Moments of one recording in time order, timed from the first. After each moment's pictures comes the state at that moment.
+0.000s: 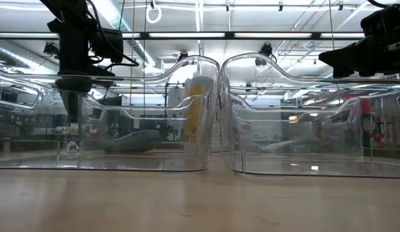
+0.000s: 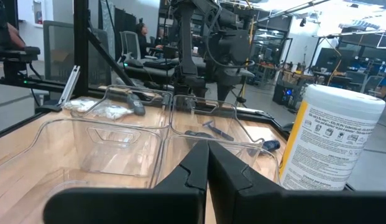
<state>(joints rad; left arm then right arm) 0.49 1.18 0.73 -0.98 -0.08 -0.04 -0.06 0.00 0.01 0.02 -0.05 -0.17</state>
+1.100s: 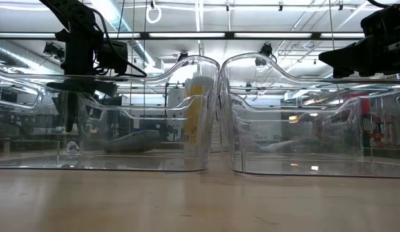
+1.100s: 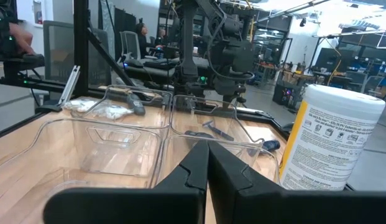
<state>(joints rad) 0.52 1.28 0.71 -0.93 -0.11 0.27 -0.06 0.00 0.01 0.02 -0.05 -0.17</state>
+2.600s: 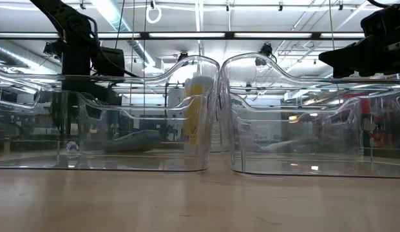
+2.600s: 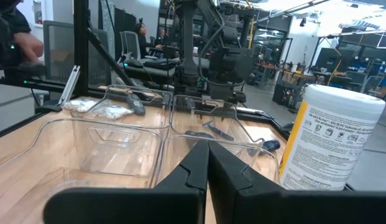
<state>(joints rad) 0.56 1.28 0.62 -0.79 -0.06 0.57 -0.06 0.00 0.01 0.02 -0.05 -0.17</state>
